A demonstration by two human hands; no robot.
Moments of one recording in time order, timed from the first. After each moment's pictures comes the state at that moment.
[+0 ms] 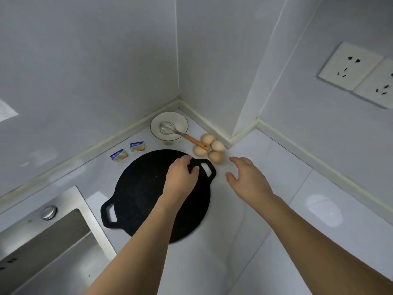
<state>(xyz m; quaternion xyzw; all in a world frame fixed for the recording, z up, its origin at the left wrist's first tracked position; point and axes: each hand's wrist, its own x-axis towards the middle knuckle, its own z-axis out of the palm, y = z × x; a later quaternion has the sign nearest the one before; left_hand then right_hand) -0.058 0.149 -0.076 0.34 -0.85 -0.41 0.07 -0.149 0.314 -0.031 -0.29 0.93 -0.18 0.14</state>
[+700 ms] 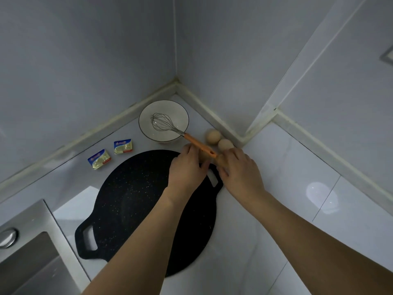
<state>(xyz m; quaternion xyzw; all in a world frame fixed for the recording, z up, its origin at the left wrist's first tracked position) -0.136 0.110 -0.146 0.26 -0.91 -0.31 0.08 -0.208 0.246 -0.117 -0.36 0.92 -0.10 0.04</state>
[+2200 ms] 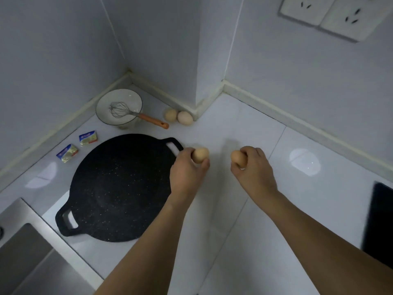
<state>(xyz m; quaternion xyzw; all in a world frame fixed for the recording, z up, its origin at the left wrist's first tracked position) -0.099 0.244 -0.123 0.32 -0.83 -0.45 0.06 -0.159 0.403 -0.096 -0.13 0.95 -0.28 0.03</state>
